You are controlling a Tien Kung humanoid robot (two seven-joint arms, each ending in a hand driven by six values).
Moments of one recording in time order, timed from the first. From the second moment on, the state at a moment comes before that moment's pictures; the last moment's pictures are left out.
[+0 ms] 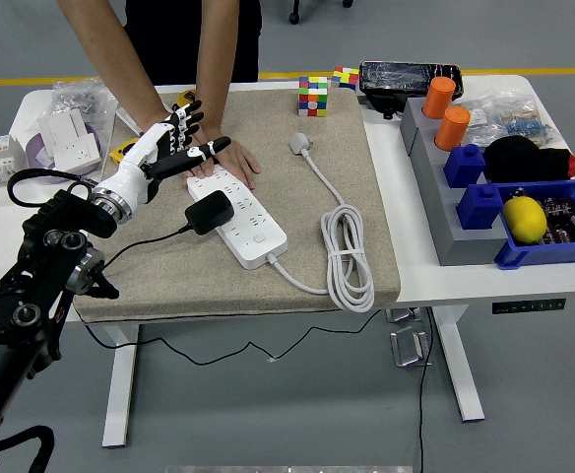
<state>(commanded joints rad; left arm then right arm) -0.51 0.07 -1.31 -1.04 1.47 -0.14 0.01 0.17 -0.41 0.41 0.37 0.18 -0.18 -0.27</state>
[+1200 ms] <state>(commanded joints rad) -0.49 0.02 -1.27 -0.89 2.27 -0.01 -0.05 0.17 -0.42 0.39 0.37 0.18 -0.18 -0.27</state>
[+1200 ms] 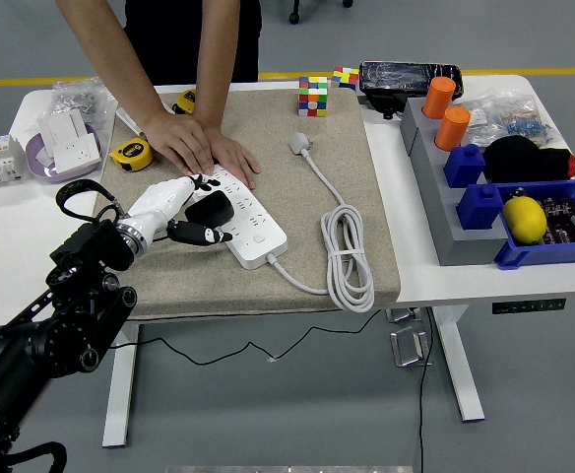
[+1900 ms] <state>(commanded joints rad) -0.50 0.01 -1.27 -0.84 2.27 0.04 -0.06 0.17 -0.42 0.40 0.37 0.18 -0.18 -0.27</state>
